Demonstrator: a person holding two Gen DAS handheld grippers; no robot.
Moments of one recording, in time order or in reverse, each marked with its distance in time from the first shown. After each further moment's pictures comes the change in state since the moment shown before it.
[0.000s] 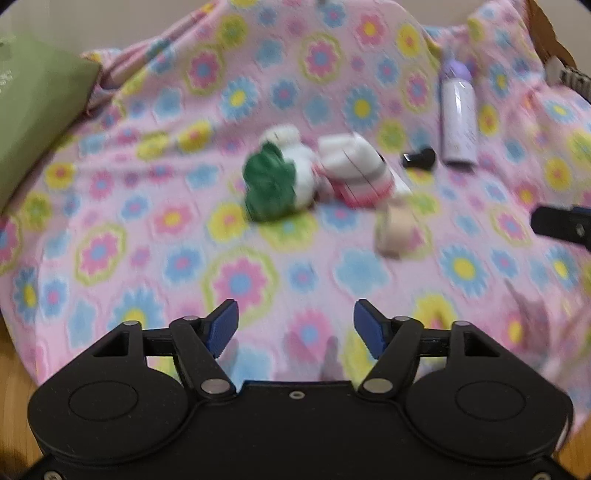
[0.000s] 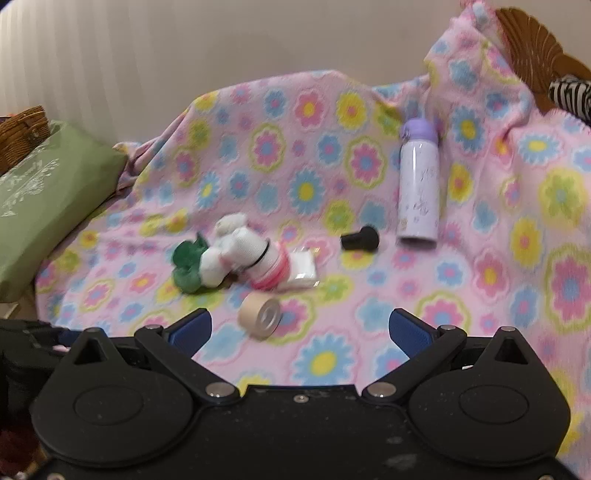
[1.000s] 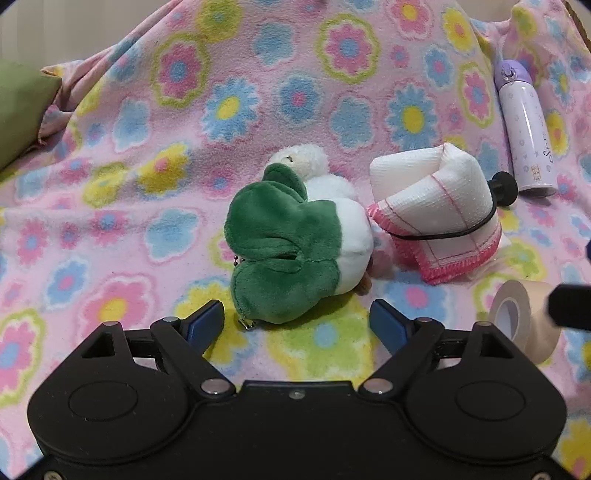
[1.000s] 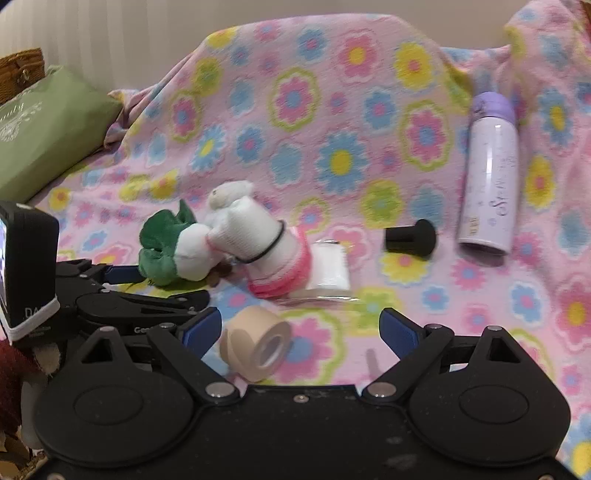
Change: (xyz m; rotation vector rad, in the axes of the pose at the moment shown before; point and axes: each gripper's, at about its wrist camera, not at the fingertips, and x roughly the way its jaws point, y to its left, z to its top) left arm 0.136 0.013 0.033 0.045 -0.143 0.030; right arm 0.130 0.028 0.002 -0.128 0.078 0.031
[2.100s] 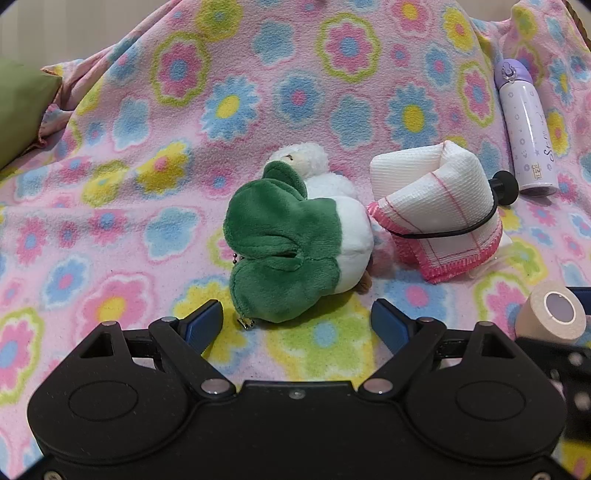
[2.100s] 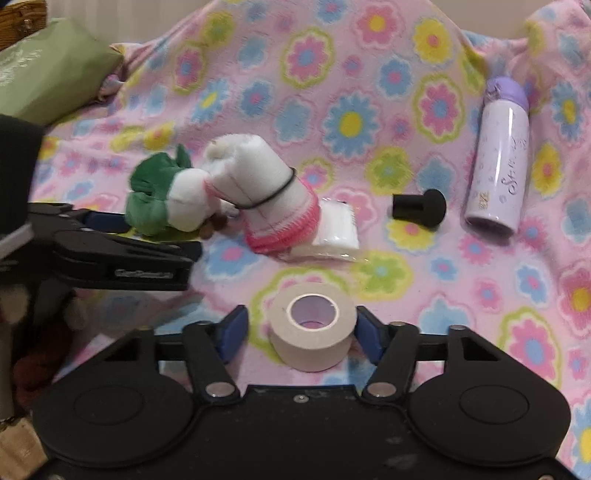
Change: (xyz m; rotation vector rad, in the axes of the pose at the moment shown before) left arm 0.001 0.002 -0.001 -0.003 0.006 -0.004; right arm 0.022 0.012 -0.021 -0.067 0.069 -0.077
